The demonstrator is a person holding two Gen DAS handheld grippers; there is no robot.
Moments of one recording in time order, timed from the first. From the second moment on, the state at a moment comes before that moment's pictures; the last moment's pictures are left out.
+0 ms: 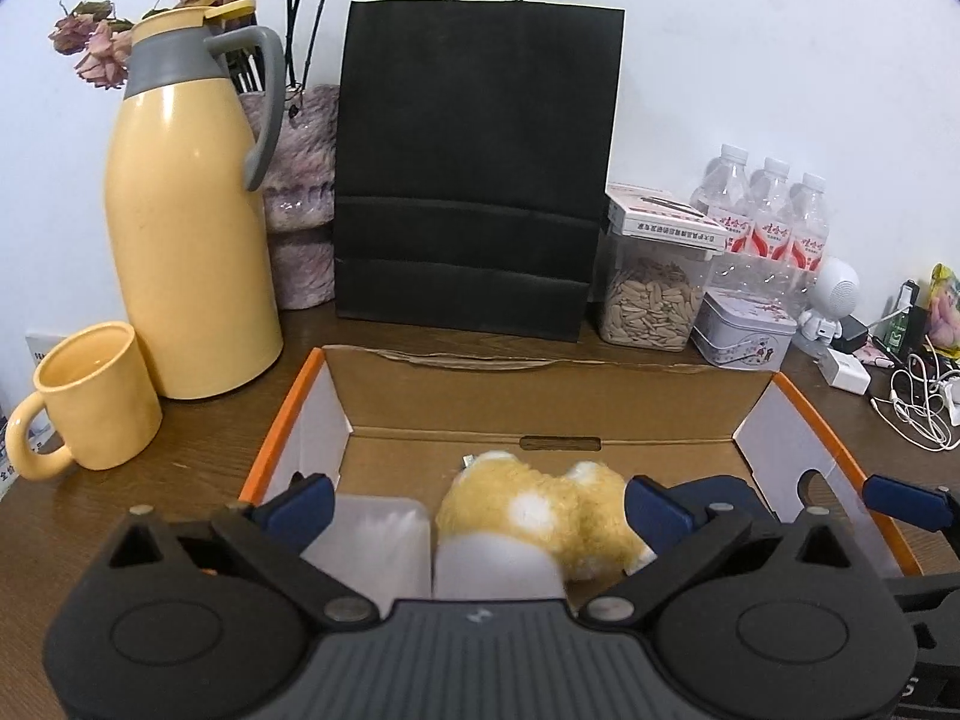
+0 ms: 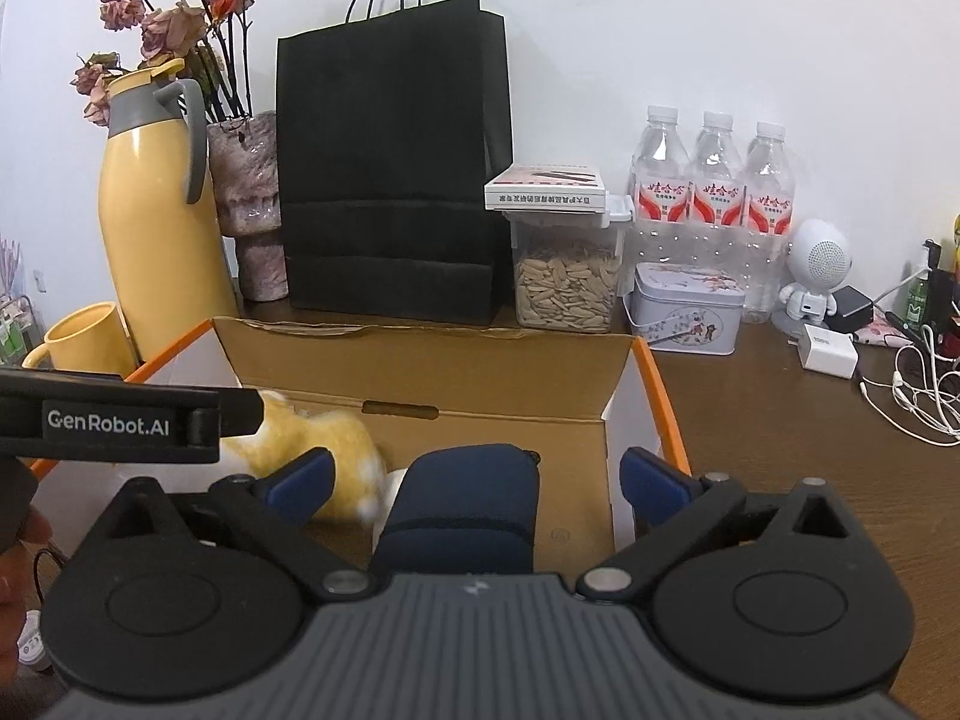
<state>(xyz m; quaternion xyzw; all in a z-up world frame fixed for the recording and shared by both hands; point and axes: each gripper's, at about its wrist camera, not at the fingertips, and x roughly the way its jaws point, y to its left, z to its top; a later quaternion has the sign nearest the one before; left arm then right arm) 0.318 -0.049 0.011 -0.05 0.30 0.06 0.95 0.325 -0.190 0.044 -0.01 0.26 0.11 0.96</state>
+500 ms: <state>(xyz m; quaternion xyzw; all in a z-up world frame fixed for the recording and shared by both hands) 0.303 -0.044 0.018 -0.04 0.29 0.06 0.96 0.313 -0.192 0.049 -0.01 0.24 0.11 0.96</state>
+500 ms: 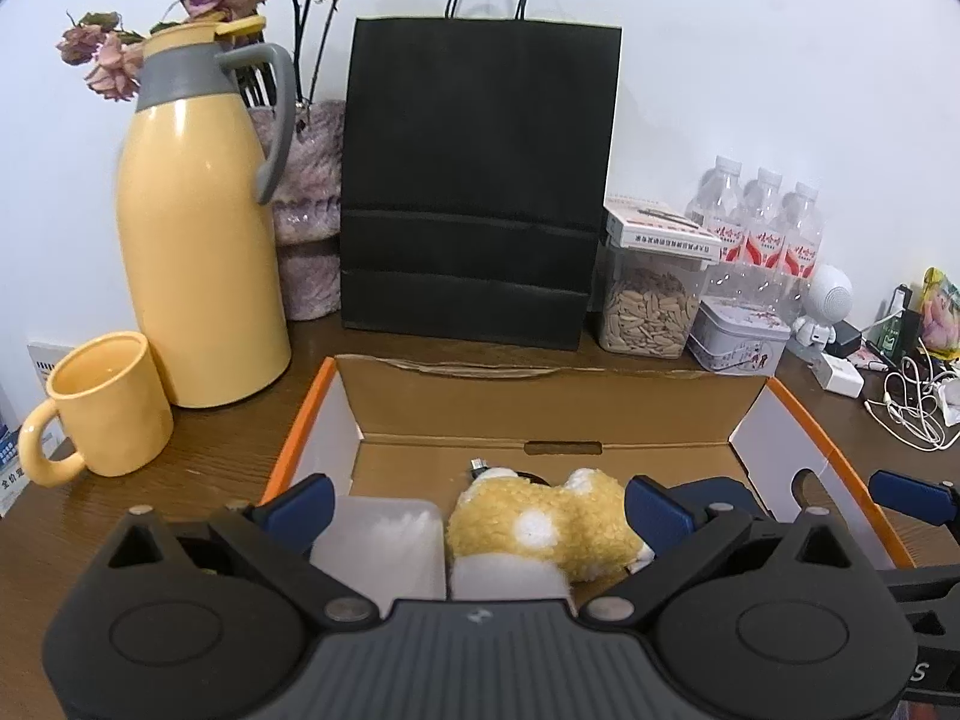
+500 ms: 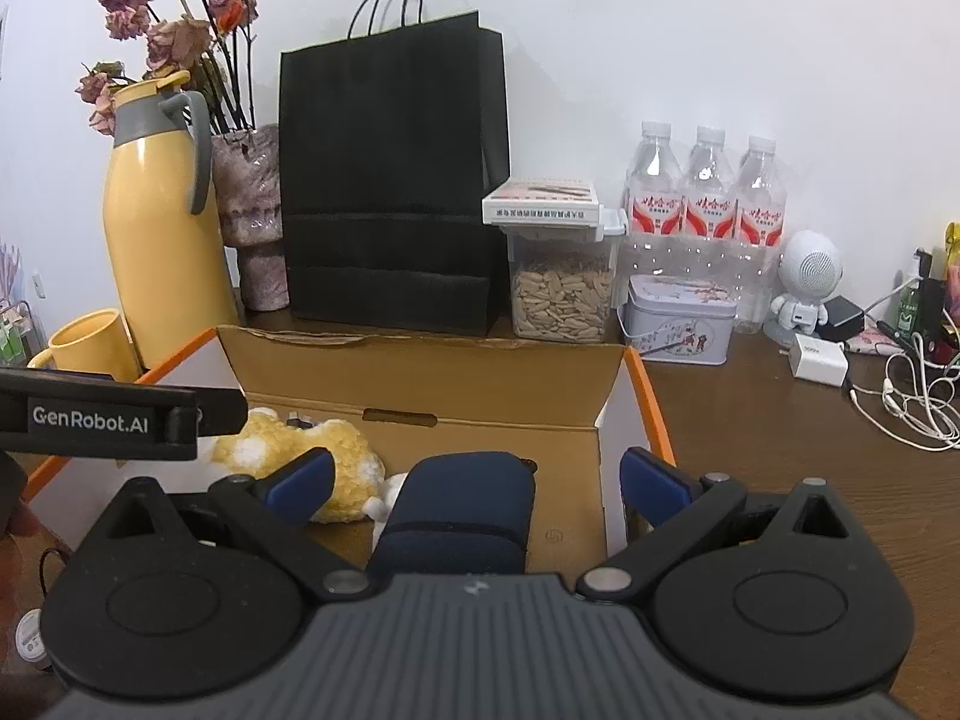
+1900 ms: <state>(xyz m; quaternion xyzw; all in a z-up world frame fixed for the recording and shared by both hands) 0.130 0.009 0.002 0.00 0.27 0.05 0.96 0.133 -0.185 0.031 -0.05 0.21 0.12 0.97</state>
